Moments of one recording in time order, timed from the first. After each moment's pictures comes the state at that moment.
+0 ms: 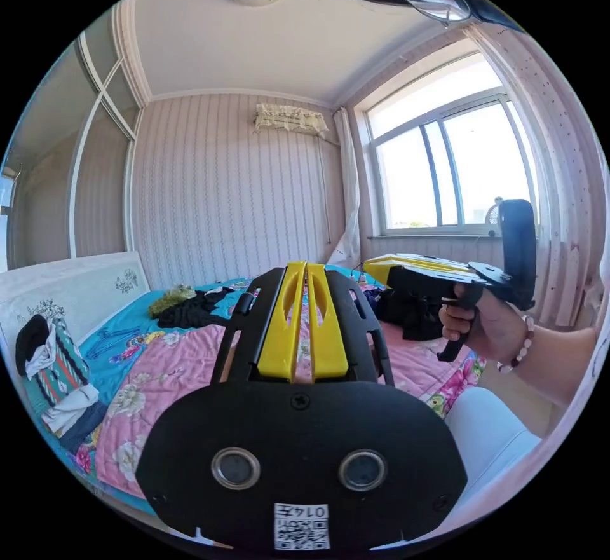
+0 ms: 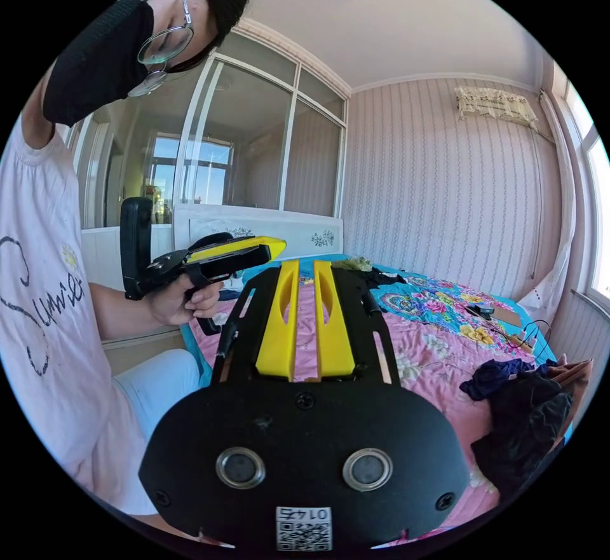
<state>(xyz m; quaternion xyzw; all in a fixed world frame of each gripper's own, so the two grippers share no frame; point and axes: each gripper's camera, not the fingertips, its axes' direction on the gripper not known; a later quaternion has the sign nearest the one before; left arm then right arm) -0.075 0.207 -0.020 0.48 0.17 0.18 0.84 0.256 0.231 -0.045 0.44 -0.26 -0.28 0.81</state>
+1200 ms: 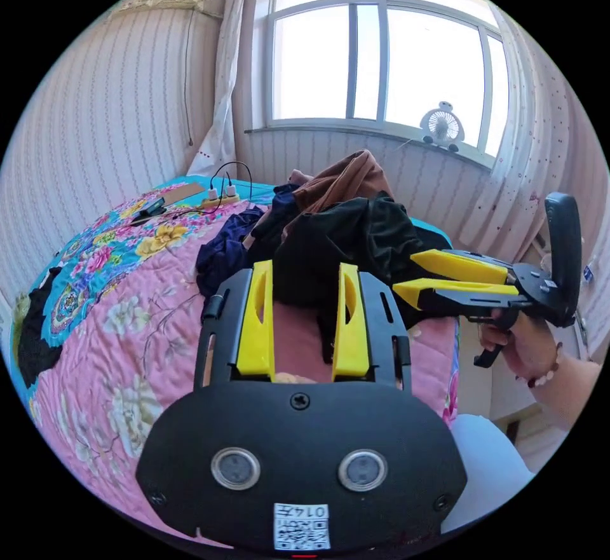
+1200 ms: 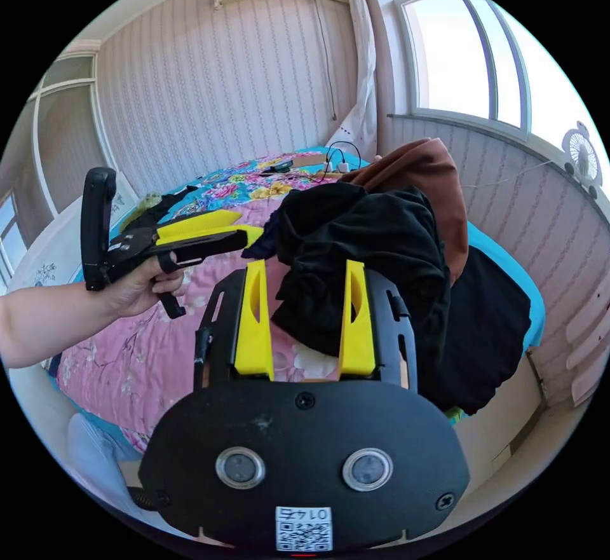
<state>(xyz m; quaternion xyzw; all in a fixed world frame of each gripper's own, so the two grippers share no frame) 0.397 -0.105 0.222 0.20 0.32 0.44 0.82 0.640 0.087 0.164 0.22 0.00 0.15 0.97</state>
